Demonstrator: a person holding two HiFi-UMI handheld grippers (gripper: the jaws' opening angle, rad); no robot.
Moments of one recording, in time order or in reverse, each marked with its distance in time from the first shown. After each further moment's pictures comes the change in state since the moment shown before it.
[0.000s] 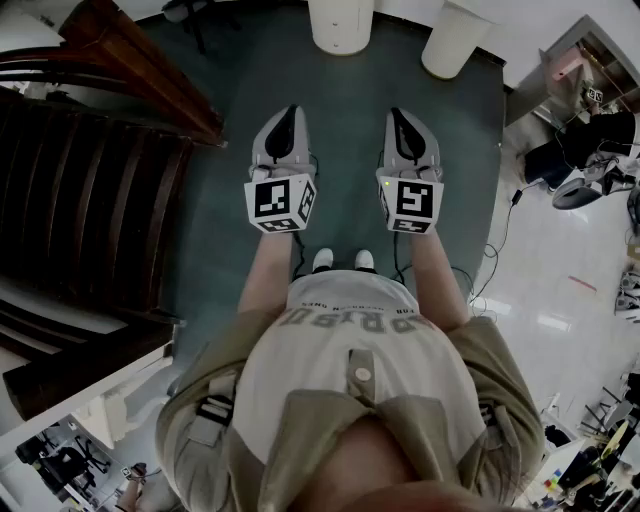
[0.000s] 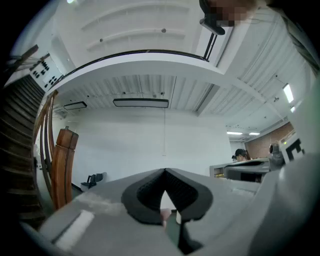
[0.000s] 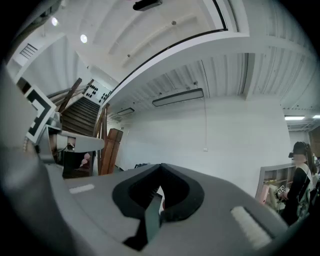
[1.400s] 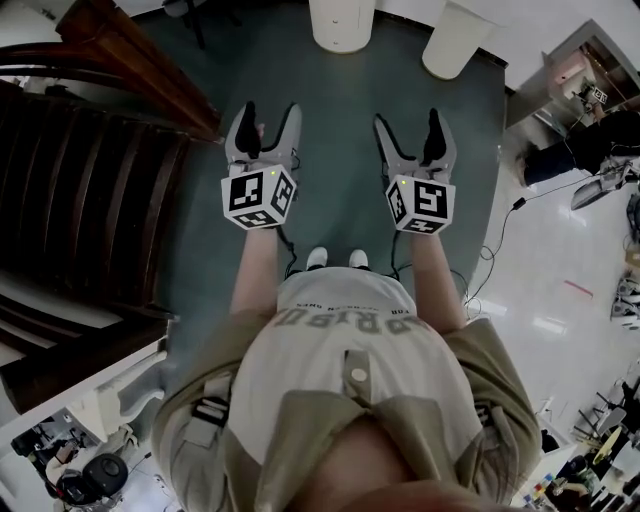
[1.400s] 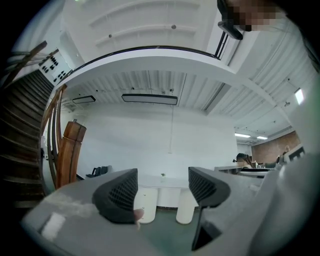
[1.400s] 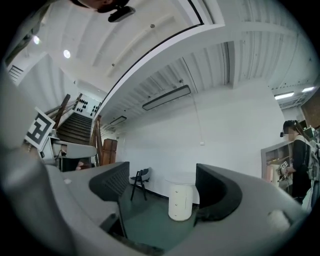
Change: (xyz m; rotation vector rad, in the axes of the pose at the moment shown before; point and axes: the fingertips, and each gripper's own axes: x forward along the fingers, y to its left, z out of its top) left arm 0.009 0.026 -0.004 -0.083 0.040 0.070; right arm 0.000 -0.041 -0.015 0.183 -0.027 -0.013
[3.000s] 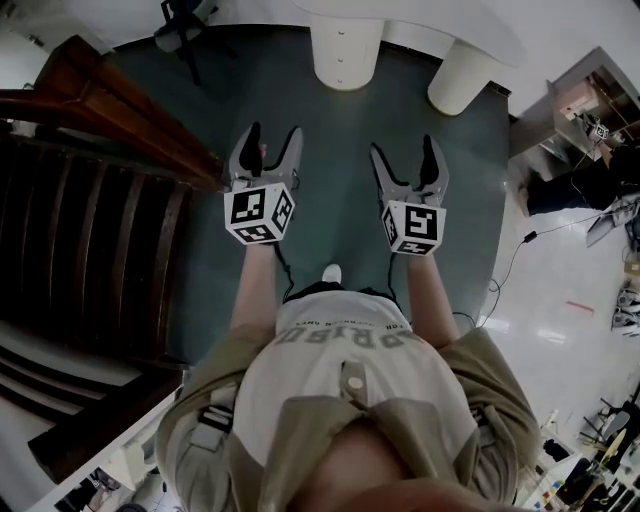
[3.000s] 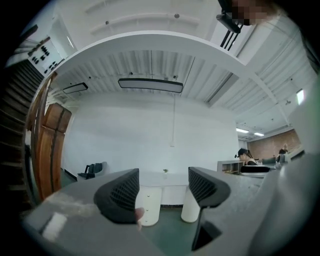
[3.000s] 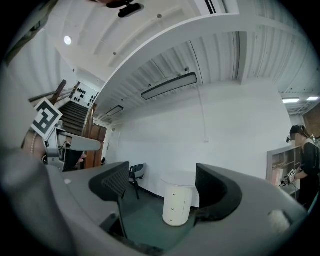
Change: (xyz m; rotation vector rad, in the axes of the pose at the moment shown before) left arm 0.180 0.134 -0.022 0.010 0.080 -0.072; right arm 0.204 0.020 -0.048 -0.062 0.049 -0.041
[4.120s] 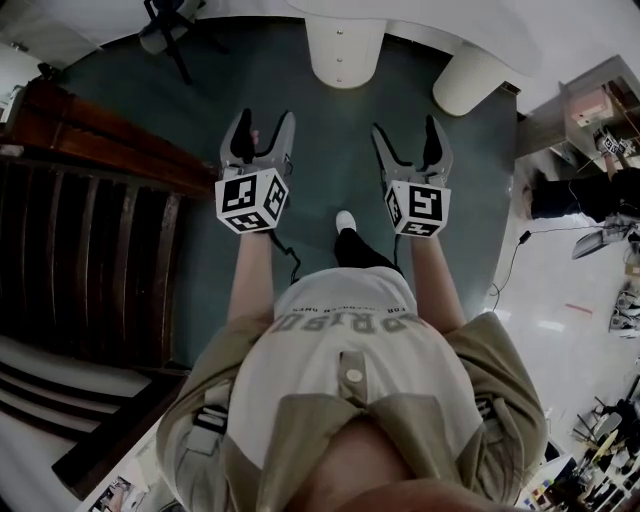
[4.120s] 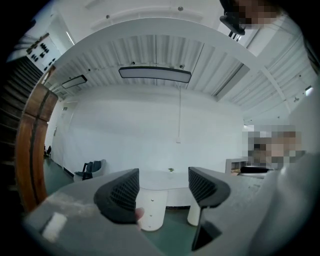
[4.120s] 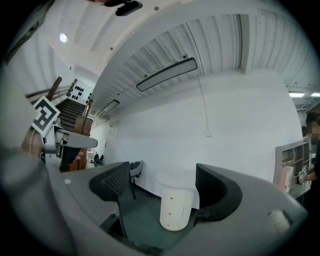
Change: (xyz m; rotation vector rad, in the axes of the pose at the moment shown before) left arm 0.170 0.046 -0.008 -0.012 0.038 0.034; right arm 0.169 -0.077 -0.027 0.011 0.040 0.014
